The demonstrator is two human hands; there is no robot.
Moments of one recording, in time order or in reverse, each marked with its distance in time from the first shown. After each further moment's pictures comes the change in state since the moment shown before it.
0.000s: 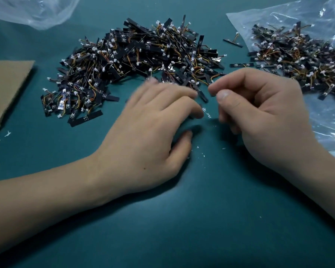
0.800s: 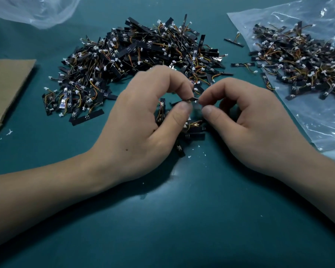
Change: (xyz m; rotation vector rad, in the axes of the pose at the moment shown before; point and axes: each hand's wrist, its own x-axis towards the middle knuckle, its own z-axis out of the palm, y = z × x) left_hand 0.005 -0.005 -0.005 -0.356 0.312 -0.004; right_hand -0.002 0.000 0.003 -0.428 -0.123 -0.059
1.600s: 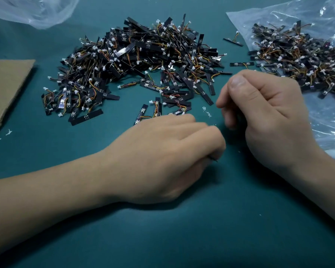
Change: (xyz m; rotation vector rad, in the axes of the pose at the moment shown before) left_hand -0.011 0.015 0.005 0.244 -0.332 0.350; right_hand 0.000 0.000 -0.004 0.374 0.135 0.026
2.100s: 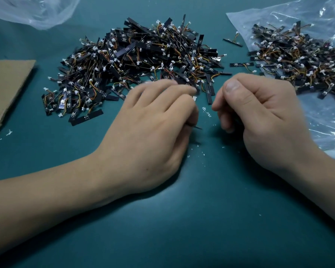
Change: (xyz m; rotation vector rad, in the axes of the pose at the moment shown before) left_hand 0.000 -0.008 0.002 0.193 -0.009 -0.331; right_hand 0.000 -0.001 0.001 -0.004 -0.042 0.018
